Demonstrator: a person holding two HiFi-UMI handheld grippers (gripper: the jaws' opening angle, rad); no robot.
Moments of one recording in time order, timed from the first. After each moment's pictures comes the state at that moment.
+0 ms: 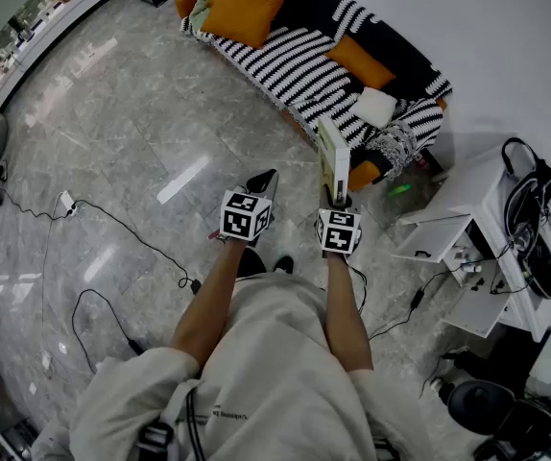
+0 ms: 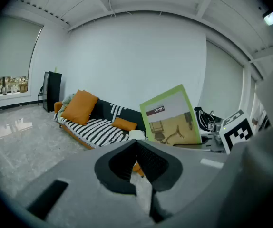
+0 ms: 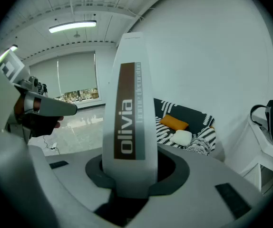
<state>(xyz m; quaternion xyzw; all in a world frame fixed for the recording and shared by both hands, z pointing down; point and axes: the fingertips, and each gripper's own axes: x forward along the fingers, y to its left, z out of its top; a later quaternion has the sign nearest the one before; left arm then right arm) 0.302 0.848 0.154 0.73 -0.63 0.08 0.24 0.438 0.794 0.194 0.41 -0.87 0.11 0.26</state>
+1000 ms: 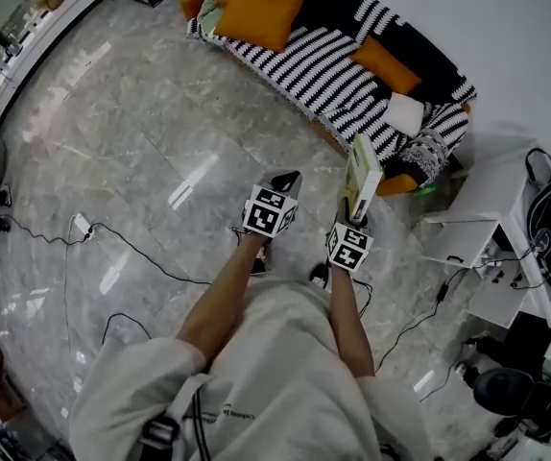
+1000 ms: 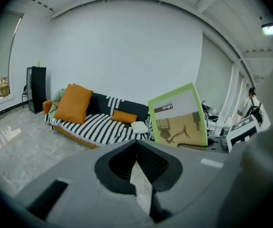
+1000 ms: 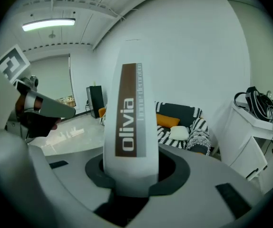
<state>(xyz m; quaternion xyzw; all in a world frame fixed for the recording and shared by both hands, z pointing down) 0.149 0.805 0.174 0.78 -0.55 0.14 0.25 0.303 0.792 0.212 0.54 -0.80 0.16 0.22</state>
